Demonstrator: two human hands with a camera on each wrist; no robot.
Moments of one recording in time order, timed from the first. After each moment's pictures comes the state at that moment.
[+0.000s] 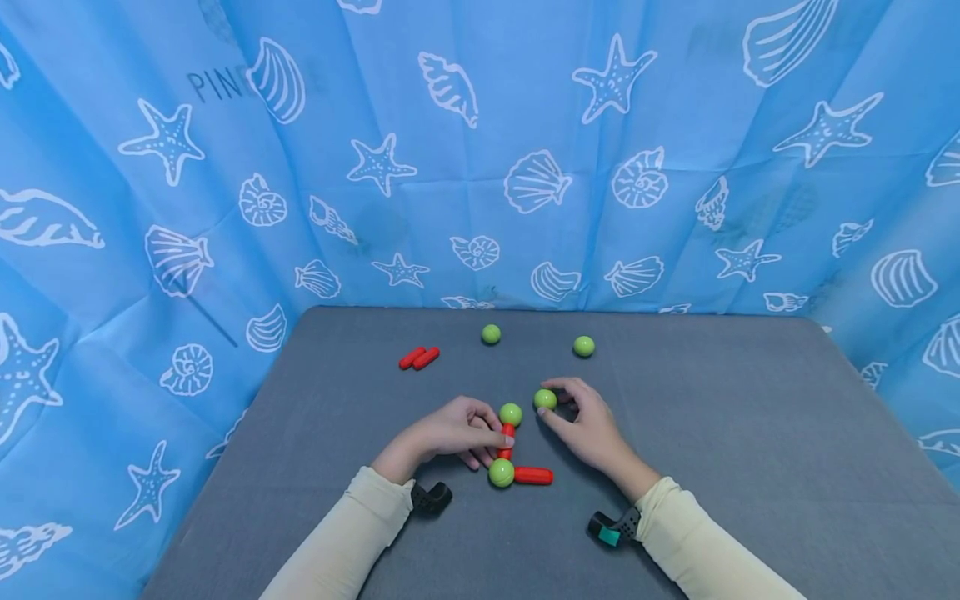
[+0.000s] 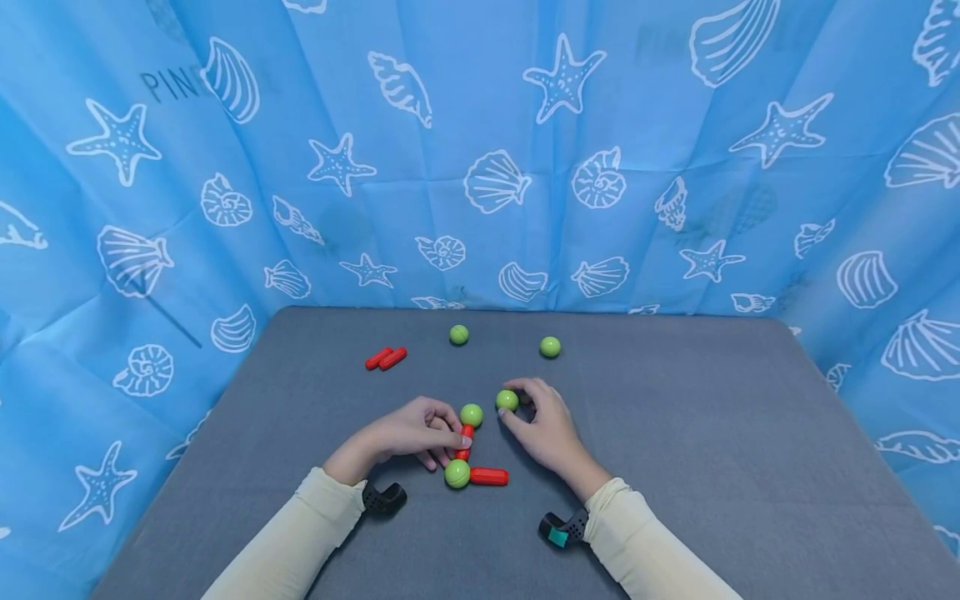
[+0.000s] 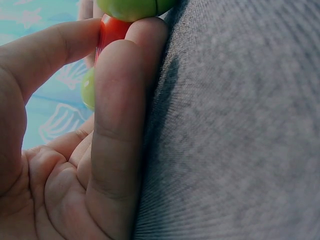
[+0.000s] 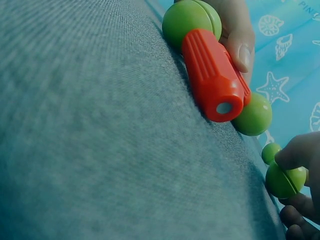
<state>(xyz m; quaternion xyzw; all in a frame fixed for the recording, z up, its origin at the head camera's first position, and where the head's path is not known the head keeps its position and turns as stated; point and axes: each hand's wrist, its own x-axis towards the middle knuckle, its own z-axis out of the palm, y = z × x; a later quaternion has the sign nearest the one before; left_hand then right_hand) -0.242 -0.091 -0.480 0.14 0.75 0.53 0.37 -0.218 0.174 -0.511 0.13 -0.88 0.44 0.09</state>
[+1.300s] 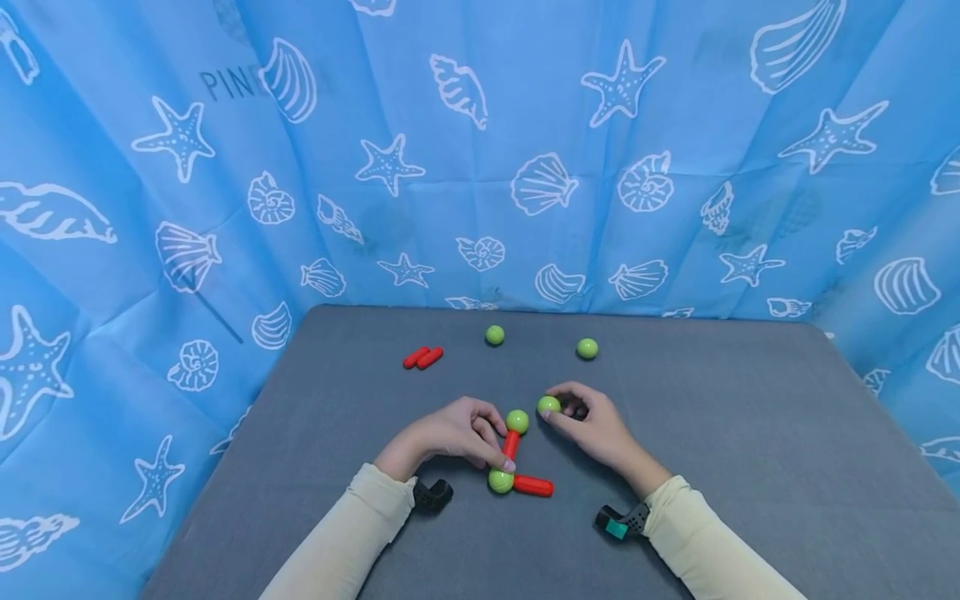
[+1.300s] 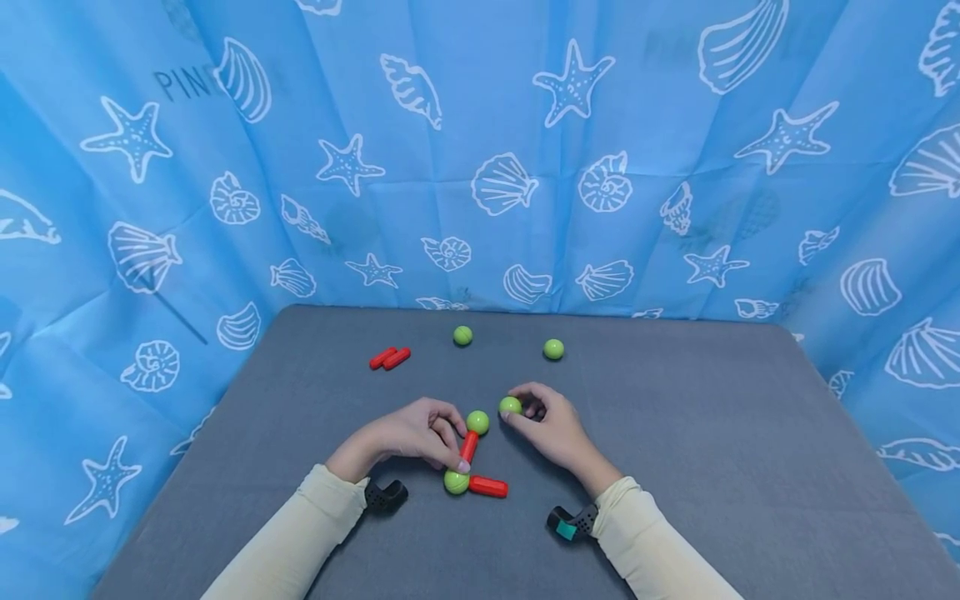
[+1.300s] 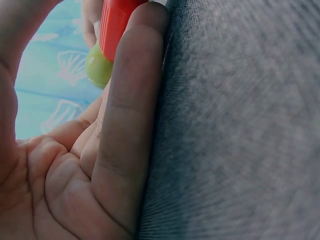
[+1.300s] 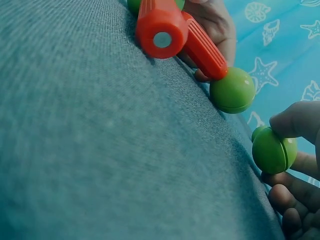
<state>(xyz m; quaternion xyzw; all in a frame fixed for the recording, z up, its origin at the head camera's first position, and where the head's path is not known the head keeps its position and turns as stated) -0.243 -0.098 -0.478 0.19 0.74 0.52 0.39 -0.219 0.184 -0.505 0.13 -0.85 0.51 0.02</state>
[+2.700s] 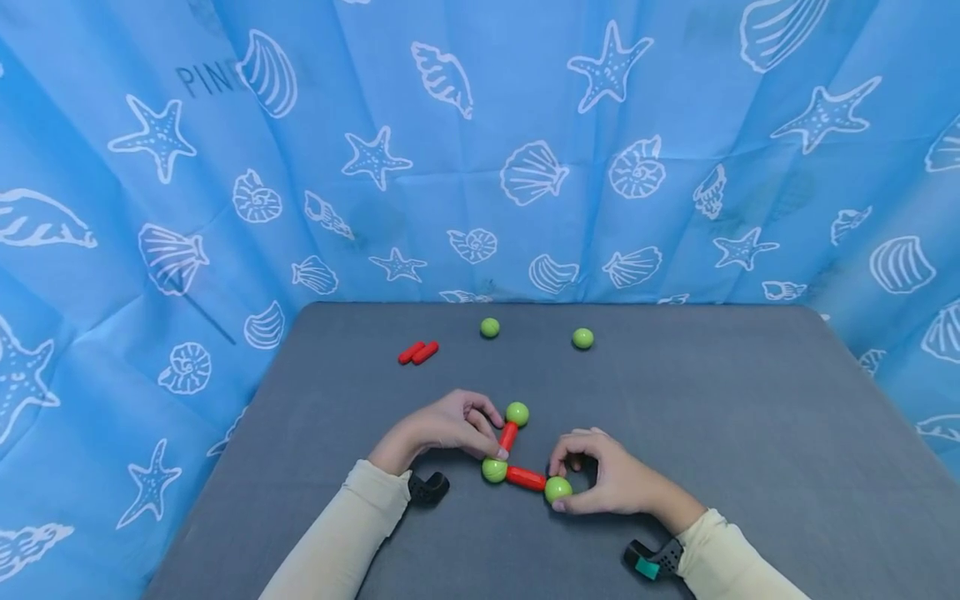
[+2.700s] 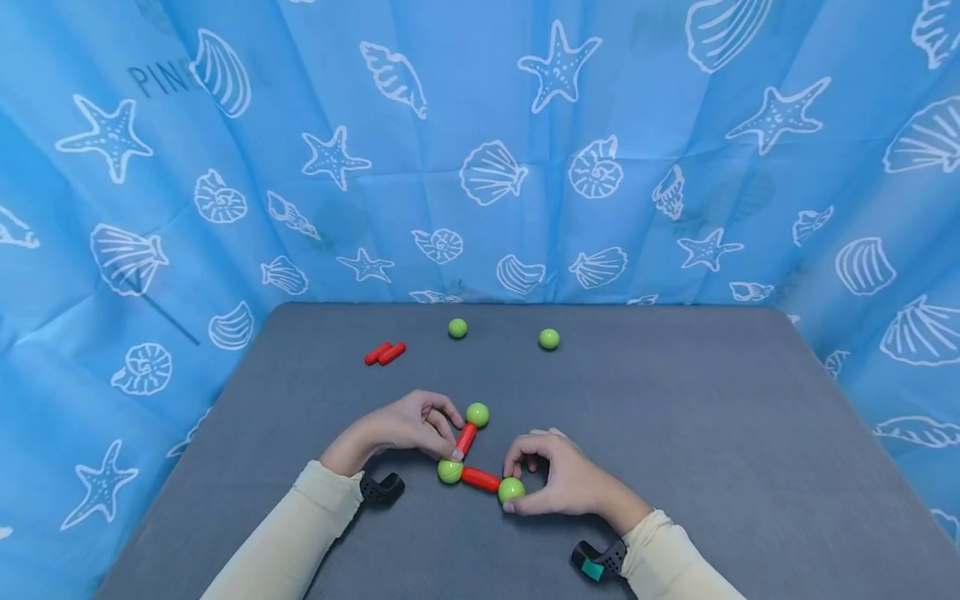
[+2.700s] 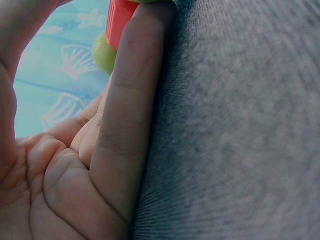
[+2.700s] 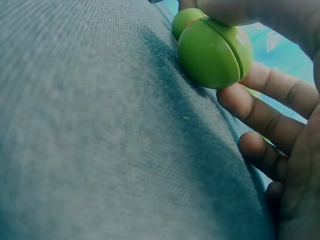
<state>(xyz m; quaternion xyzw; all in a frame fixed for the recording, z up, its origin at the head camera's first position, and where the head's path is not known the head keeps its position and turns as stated) -0.247 -0.100 -0.480 0.18 0.73 0.54 0.39 -0.164 0.204 -0.508 0.37 -0.80 0.47 -0.04</state>
